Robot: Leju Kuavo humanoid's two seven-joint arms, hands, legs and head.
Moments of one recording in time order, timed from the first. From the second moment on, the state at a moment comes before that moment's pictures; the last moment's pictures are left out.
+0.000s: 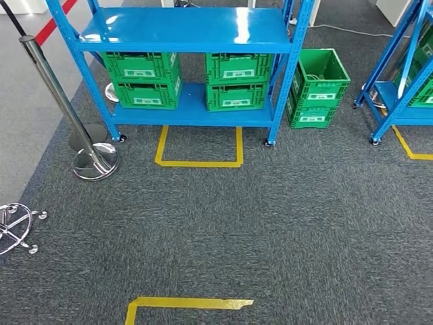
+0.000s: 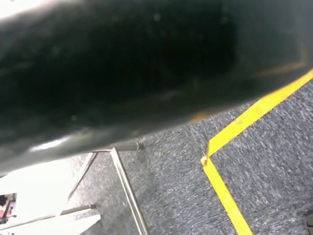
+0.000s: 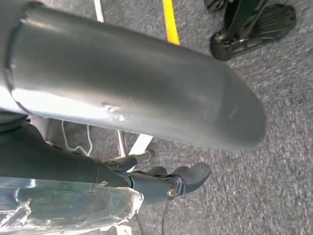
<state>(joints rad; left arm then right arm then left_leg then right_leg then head) 0.04 -0.16 0.87 -0.30 -1.48 0.14 0.03 -0.02 0.36 -1.57 -0.84 1.35 0.28 -0.11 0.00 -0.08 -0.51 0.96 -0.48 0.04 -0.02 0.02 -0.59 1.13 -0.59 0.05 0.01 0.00</state>
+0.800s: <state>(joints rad) 0.04 -0.16 0.87 -0.31 -1.48 0.15 0.03 -0.01 0.36 -1.57 -0.84 1.36 0.29 -0.11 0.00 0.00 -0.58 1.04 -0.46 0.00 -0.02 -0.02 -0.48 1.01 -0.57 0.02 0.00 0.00</state>
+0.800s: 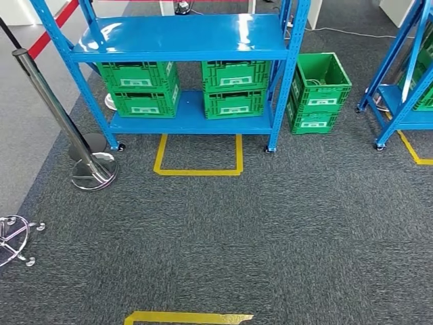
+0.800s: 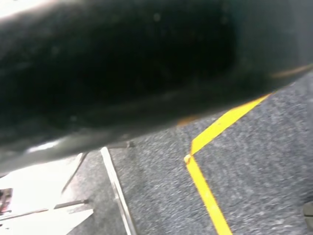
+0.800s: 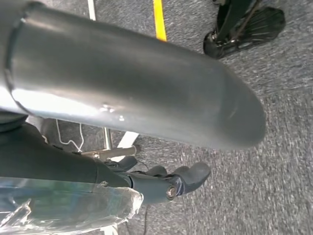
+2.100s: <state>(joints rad) 0.04 -0.17 0.87 -0.31 -1.48 0.15 0.04 -0.02 0.36 -1.57 -0.83 1.35 0.28 -0.11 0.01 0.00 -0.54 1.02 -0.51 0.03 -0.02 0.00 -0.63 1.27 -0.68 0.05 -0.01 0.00</state>
